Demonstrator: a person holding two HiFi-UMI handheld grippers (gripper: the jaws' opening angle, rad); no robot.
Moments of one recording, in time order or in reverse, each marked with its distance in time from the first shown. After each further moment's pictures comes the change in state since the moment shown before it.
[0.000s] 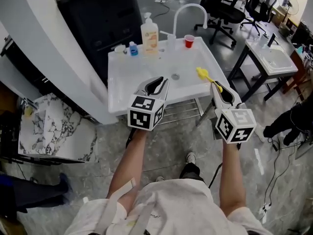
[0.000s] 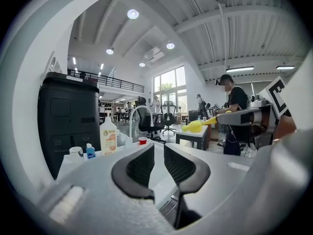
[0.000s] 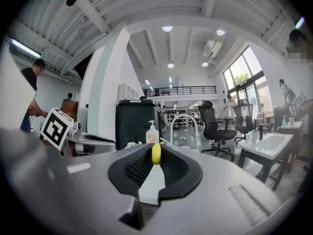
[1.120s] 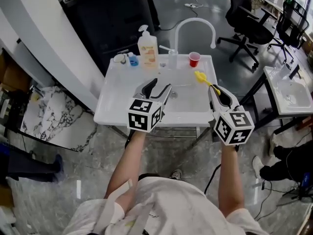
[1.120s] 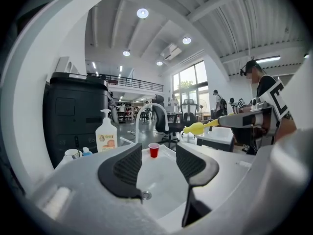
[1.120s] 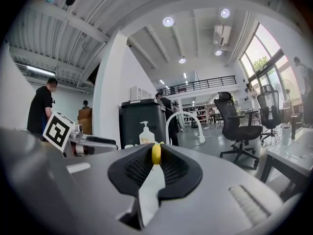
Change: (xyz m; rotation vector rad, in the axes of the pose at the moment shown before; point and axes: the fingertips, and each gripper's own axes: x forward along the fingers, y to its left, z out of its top) left arm 0.155 0.007 0.033 -0.068 0.011 0.263; right arm 0.128 -0.153 0.012 0.036 0.017 0.277
